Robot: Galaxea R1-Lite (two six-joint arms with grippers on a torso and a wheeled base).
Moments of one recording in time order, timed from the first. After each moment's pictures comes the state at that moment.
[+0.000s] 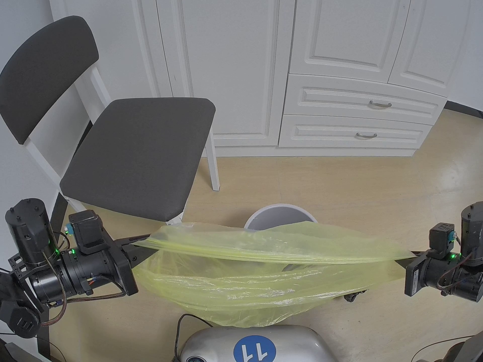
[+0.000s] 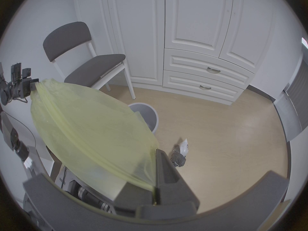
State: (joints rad) left arm -0.40 1.46 -0.26 -1.02 -0.41 -0.10; right arm 0.52 1.23 -0.40 -0.29 -0.28 0.06
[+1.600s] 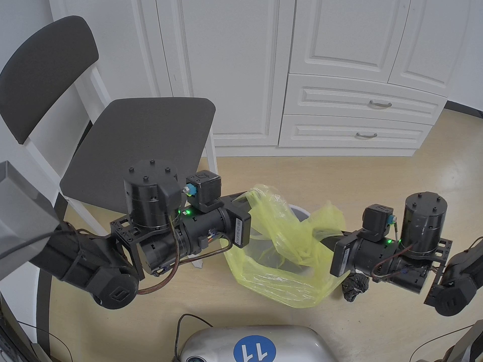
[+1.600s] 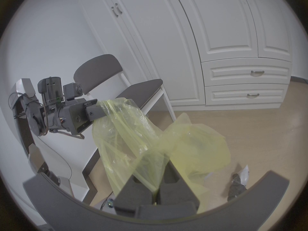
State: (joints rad) left arm -0.69 1.90 -0.78 -1.02 -0.12 -0.03; right arm 0.66 1.69 -0.45 -1.00 -0.03 0.22
